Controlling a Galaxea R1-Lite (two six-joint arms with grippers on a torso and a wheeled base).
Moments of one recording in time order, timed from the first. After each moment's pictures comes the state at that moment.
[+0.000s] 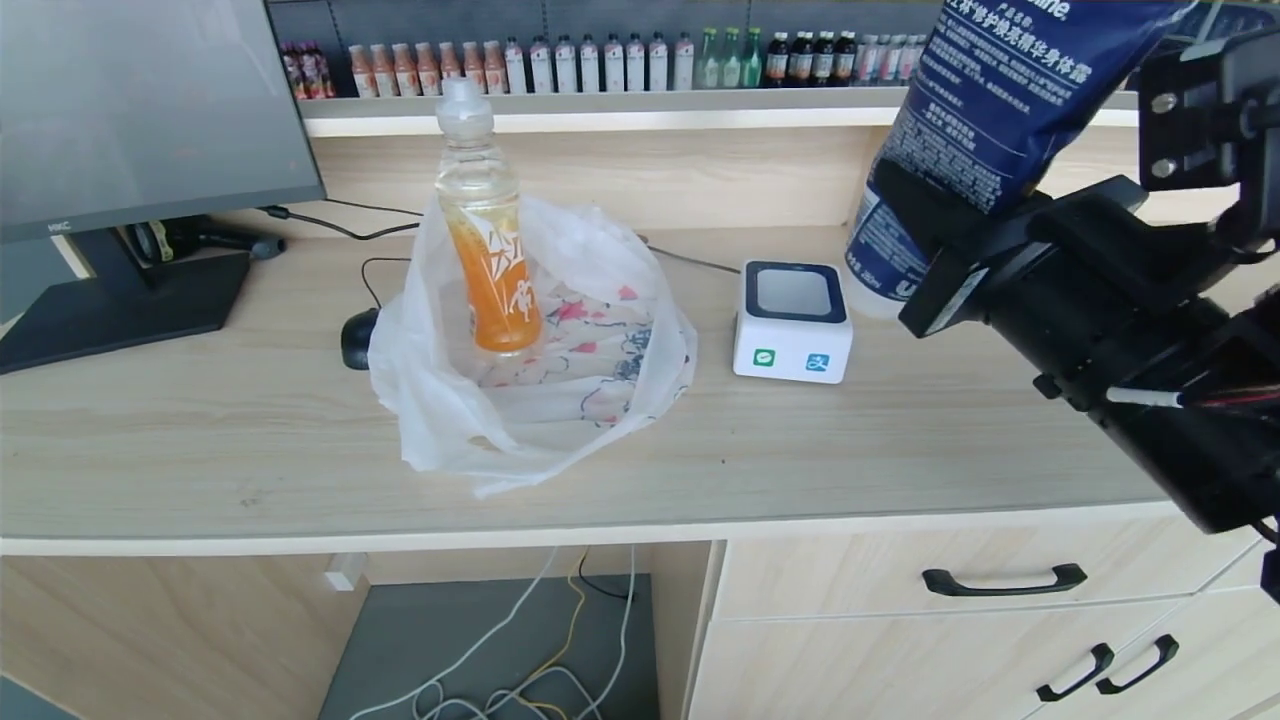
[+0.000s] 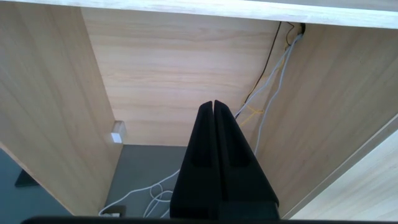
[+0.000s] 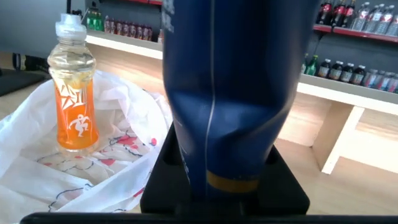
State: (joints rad) left arm 0.00 0.00 0.00 0.00 0.00 0.00; right arm 0.66 1.54 -0.78 -1.20 -0.20 -0.35
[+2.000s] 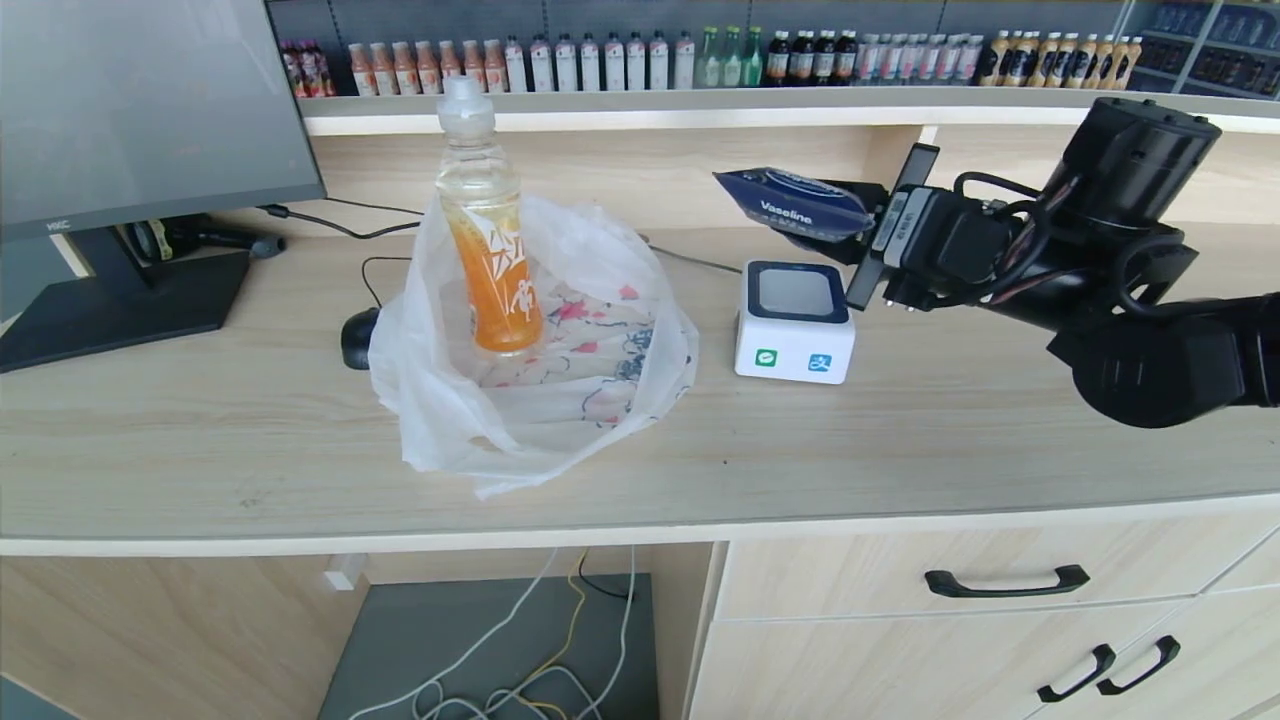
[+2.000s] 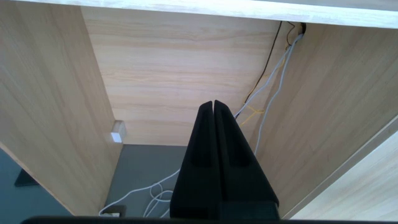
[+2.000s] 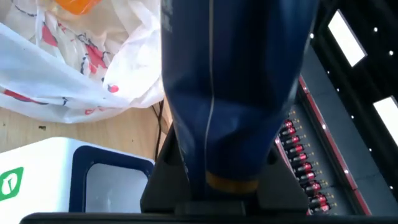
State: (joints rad) left arm 0.00 0.00 0.00 0.00 0.00 0.00; right arm 0.31 1.87 -1.28 -0.84 0.68 -1.16
